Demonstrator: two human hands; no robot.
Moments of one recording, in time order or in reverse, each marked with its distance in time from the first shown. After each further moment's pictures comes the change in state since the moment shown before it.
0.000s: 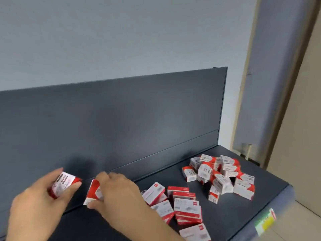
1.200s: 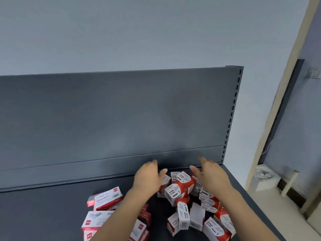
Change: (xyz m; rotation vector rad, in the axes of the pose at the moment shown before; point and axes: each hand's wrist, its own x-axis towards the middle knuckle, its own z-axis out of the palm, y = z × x) left_hand 0.005 0.320 0.190 0.201 -0.403 -0.091; right_hand -0.019 0.340 -0.146 -0.270 -0.029 0.331
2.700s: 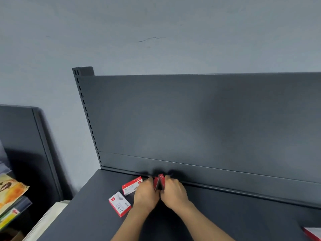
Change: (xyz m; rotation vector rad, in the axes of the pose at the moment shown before) left_hand -0.078 -0.564 -0.178 -0.072 0.129 -0.496; right_hand -0.055 -0.625 0.258 0.188 -0.330 -0.433
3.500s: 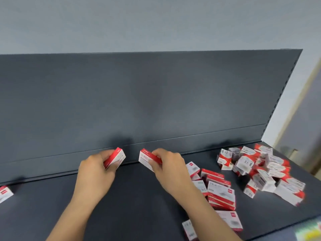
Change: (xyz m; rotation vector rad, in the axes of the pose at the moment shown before) left_hand -0.146 0.228 0.009 -0.248 0.125 0.412; right_hand -0.203 0.205 -0.183 0.094 0.469 0.130
